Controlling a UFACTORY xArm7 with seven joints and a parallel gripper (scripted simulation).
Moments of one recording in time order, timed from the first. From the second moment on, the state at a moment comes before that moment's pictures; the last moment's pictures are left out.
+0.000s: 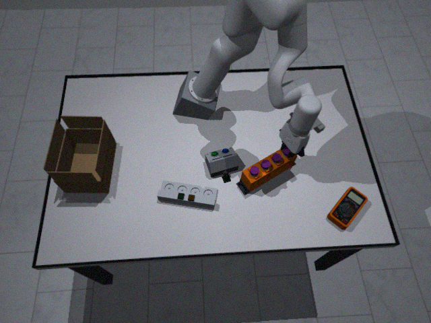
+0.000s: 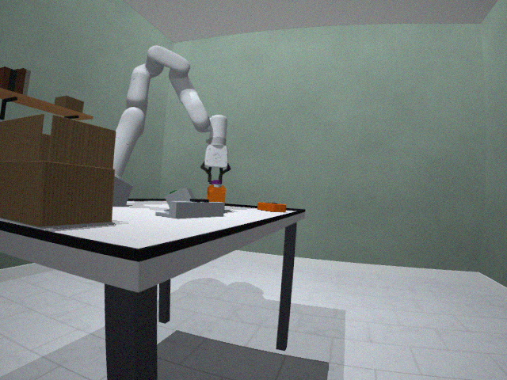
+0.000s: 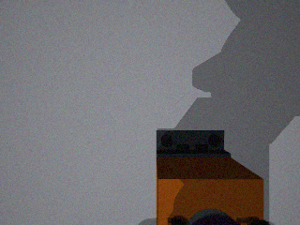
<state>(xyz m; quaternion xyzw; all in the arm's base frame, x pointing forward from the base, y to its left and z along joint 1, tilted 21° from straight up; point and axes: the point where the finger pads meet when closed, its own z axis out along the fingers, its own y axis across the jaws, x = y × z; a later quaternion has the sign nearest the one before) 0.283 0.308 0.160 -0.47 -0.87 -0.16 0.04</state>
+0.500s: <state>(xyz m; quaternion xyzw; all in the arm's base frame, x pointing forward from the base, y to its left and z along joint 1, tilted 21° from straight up) 0.283 0.308 0.160 -0.17 -0.97 -0.17 -0.01</state>
